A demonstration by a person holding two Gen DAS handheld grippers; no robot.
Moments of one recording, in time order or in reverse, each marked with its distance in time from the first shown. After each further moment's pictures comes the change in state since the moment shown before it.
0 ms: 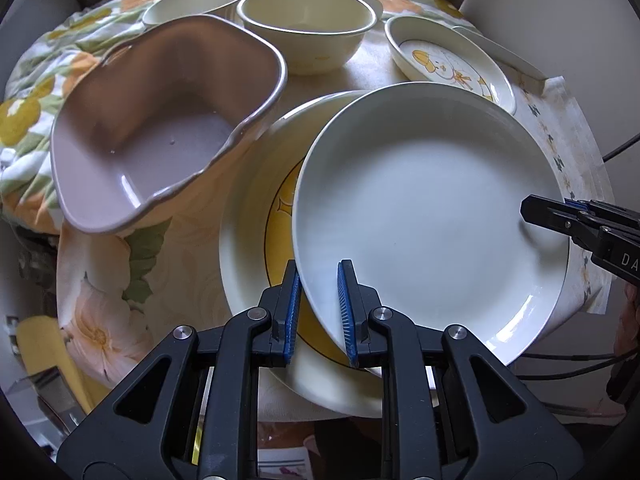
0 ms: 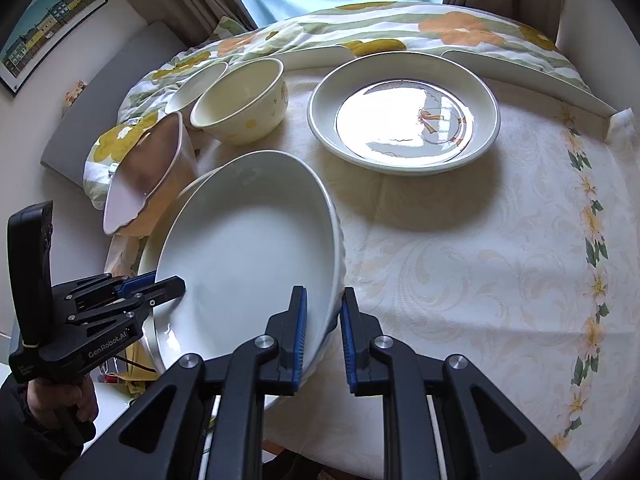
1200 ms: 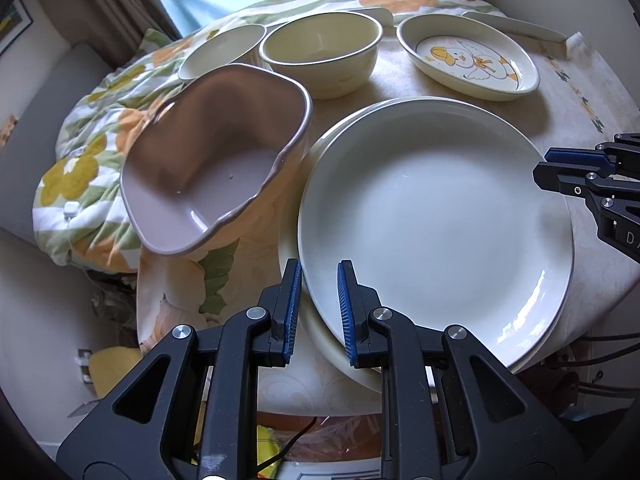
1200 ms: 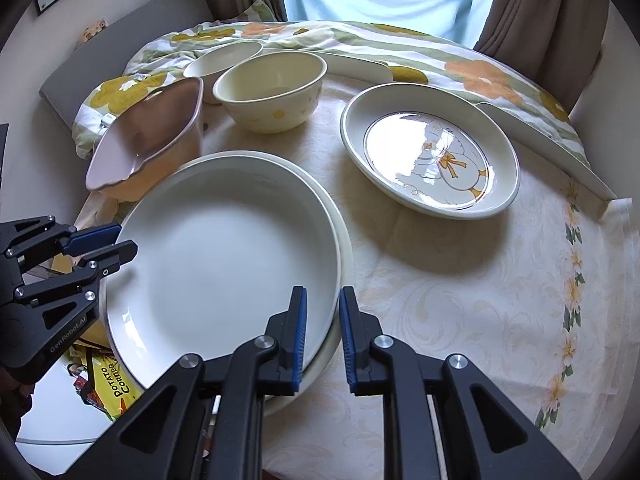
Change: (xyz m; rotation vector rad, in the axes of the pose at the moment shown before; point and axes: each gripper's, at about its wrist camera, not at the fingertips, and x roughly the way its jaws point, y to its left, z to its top) left arm -0.018 -0.012 -0.006 0.144 -0.070 0.274; right arm 0.012 0.031 0.003 -0.237 -0.030 -0.139
